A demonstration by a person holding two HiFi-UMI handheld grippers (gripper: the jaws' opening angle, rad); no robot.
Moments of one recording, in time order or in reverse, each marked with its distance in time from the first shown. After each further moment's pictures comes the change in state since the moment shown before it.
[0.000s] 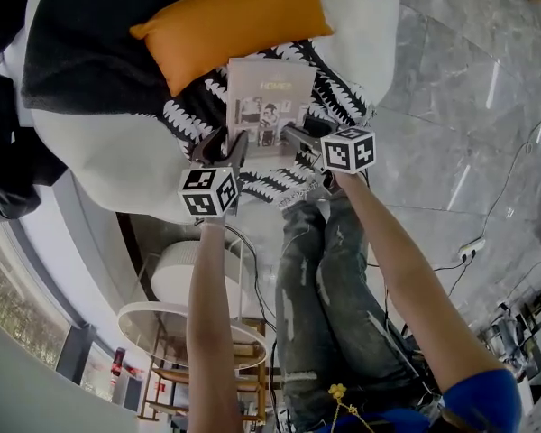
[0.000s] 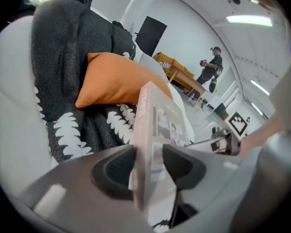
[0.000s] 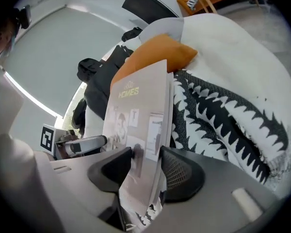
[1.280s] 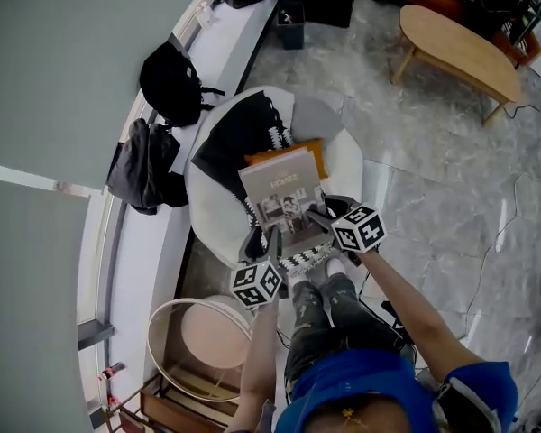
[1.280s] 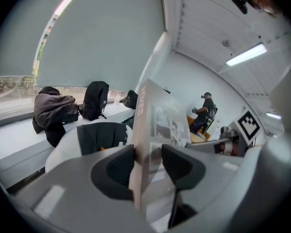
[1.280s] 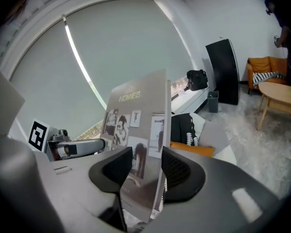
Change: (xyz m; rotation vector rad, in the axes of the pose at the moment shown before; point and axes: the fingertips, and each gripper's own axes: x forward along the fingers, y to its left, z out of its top) left arm -0.452 -0.293 0.235 -0.195 -0.546 0.228; right arm -0.407 0.422 0.168 -0.638 -0.068 0.000
